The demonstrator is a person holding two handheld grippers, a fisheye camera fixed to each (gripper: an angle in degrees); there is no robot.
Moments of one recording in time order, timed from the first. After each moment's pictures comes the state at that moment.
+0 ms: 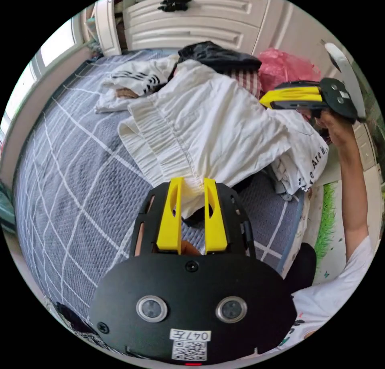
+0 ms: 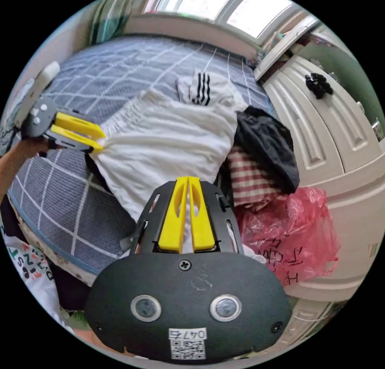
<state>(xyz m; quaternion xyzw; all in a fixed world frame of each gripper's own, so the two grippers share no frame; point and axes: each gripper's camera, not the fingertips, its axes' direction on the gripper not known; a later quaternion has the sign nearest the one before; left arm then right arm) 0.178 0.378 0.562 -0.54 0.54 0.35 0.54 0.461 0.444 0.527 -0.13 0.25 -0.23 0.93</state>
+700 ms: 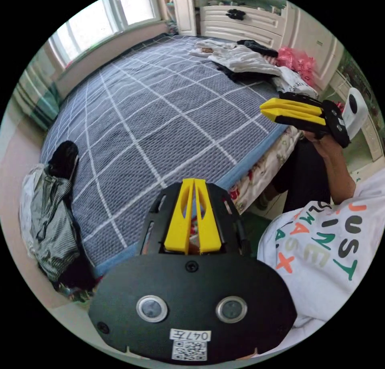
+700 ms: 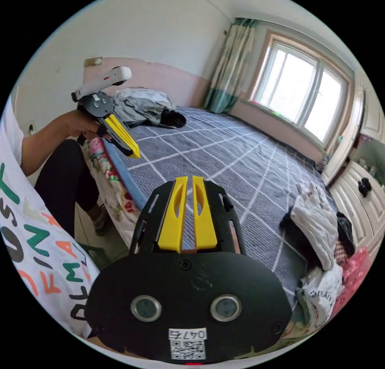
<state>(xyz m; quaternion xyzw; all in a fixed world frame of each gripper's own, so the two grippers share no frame) -0.364 0.296 0.445 -0.58 0.39 0.33 0.64 0.005 0.743 0.533 0.09 -0.03 -0.43 0.90</state>
